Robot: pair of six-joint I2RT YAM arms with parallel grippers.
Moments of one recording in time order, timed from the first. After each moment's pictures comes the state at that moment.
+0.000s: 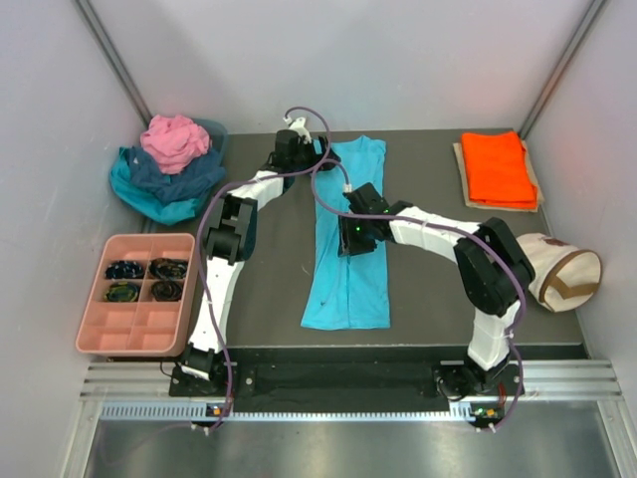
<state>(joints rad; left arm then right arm) -0.29 2.58 2.04 0.17 0.32 -0.44 0.66 1.85 1.25 -0.39 -0.14 0.49</state>
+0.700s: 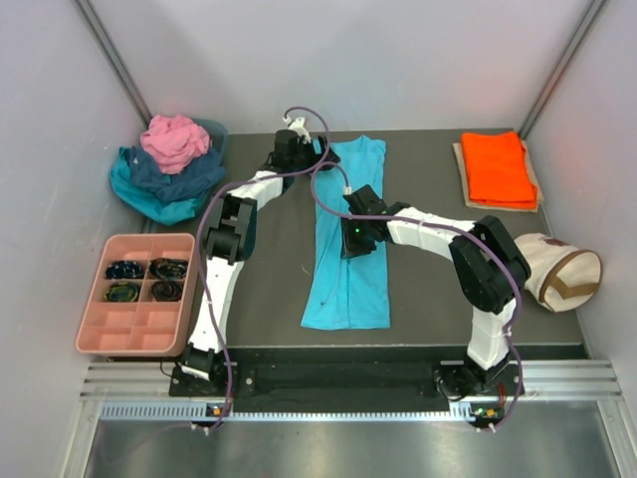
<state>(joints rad) -0.29 2.58 2.04 0.17 0.33 -0.45 0.66 1.89 1.25 -0.39 -0.13 0.50</state>
